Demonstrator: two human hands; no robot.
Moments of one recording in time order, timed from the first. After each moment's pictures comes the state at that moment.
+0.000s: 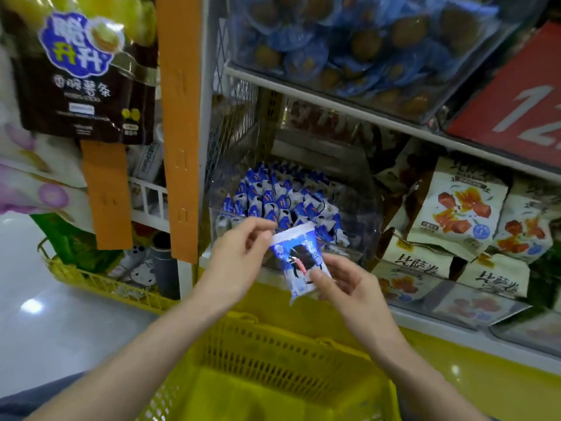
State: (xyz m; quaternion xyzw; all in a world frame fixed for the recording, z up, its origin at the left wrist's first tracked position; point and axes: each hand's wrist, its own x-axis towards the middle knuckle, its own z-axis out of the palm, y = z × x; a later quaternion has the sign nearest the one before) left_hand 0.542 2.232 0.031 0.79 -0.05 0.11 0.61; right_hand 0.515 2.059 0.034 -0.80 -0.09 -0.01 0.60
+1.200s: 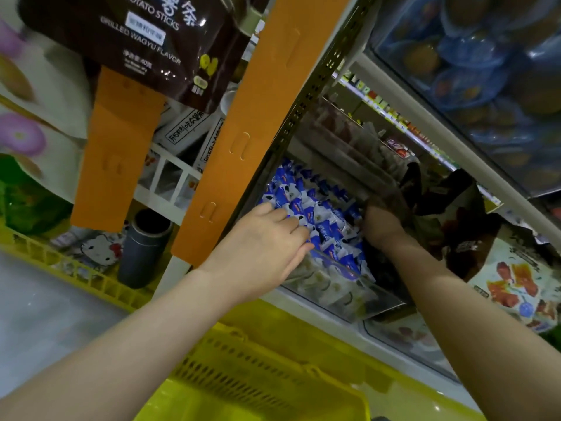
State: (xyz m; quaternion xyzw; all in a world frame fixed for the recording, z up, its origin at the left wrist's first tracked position) left_hand 0.604 2.282 0.009 0.88 -0.28 0.34 0.16; right_hand 0.727 2.054 0.058 -0.99 0.06 -0.05 -0.06
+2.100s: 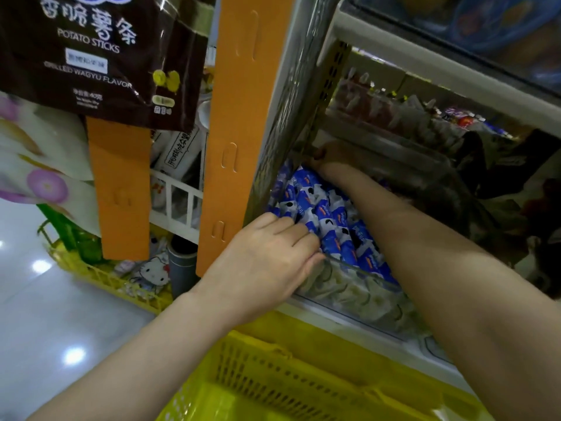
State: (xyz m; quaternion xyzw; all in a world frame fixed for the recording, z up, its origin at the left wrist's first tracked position) left_hand 0.608 2.288 0.012 0.90 -0.27 0.31 0.11; right_hand 0.819 2.166 0.041 -0.97 -0.06 -0.03 0.22
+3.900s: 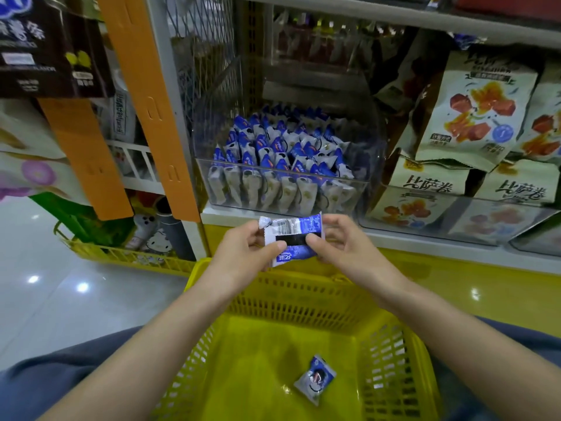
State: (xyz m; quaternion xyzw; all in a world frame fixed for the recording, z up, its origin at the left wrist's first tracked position) left_hand 0.511 2.222 -0.007 0.78 -0.01 -0.07 0.63; right_hand 0.513 2.055 -0.009 -0.79 0.03 0.10 0.60
